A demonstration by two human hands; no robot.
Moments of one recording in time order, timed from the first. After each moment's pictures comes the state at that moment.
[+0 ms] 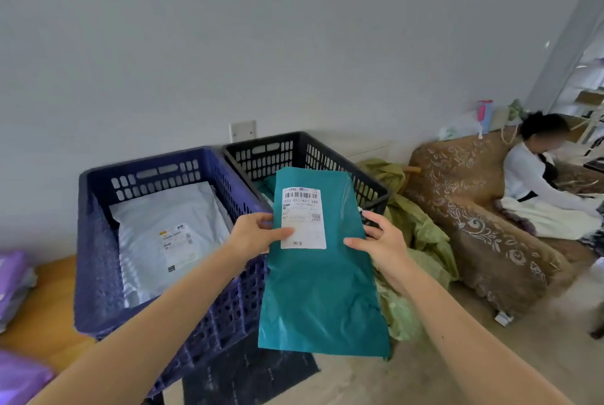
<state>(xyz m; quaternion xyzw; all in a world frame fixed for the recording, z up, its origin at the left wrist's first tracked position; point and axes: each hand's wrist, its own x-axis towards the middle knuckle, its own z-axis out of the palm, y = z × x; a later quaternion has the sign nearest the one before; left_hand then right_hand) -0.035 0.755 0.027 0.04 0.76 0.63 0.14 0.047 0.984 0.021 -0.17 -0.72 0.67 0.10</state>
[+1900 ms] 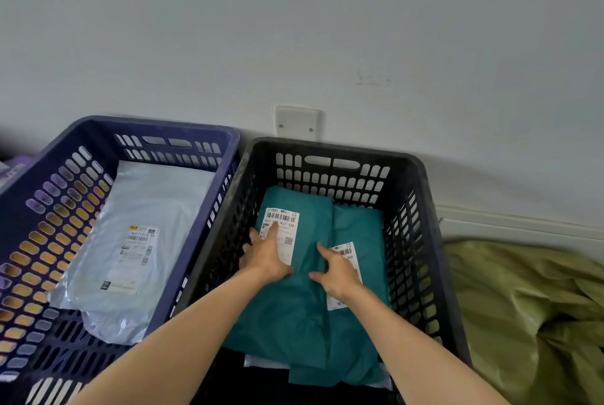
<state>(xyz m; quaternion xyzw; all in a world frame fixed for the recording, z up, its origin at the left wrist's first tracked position) -0.362 0.860 -0.123 -0.30 0.90 0.26 0.17 -0.417 1.017 -0.156 0.14 -0.88 0.34 -0.30</state>
